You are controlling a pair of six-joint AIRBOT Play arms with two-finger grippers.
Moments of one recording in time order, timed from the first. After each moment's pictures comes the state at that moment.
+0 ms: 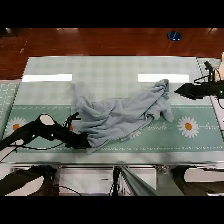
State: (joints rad) left arm -0.23 -1.23 0.40 0.70 -1.10 -1.27; right arm -0.45 -1.56 1.14 -0.83 1.13 0.92
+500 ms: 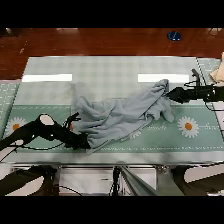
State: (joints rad) left arm -0.23 -1.22 0.40 0.69 -1.12 -1.26; right arm -0.41 -1.73 1.14 -0.73 1.15 0.84
